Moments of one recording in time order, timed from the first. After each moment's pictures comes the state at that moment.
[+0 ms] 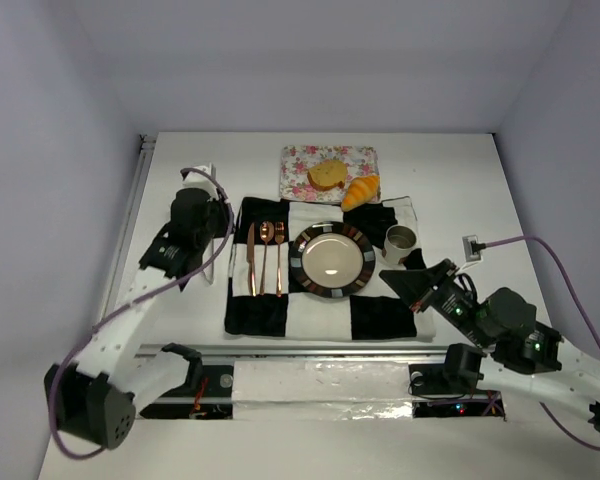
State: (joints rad) left arm -0.35 0.93 0.86 -0.34 -0.16 -0.33; right arm 1.18 0.30 0.60 -0.22 0.45 0.90
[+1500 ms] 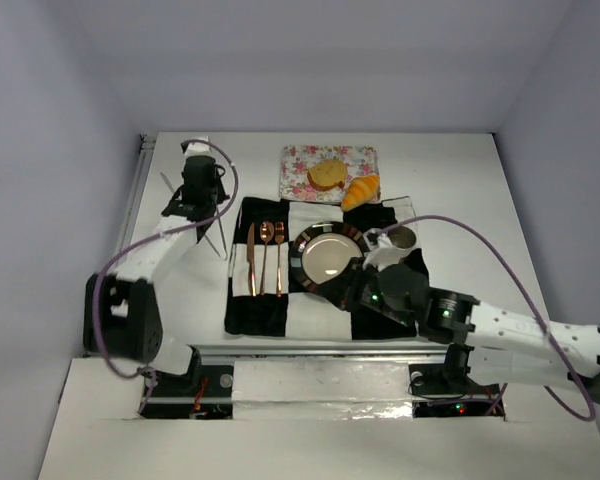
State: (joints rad) left arm -0.19 1.54 1.02 -0.07 -0.31 -0.27; right arm 1.18 0.84 0.65 -0.07 0.30 0.93
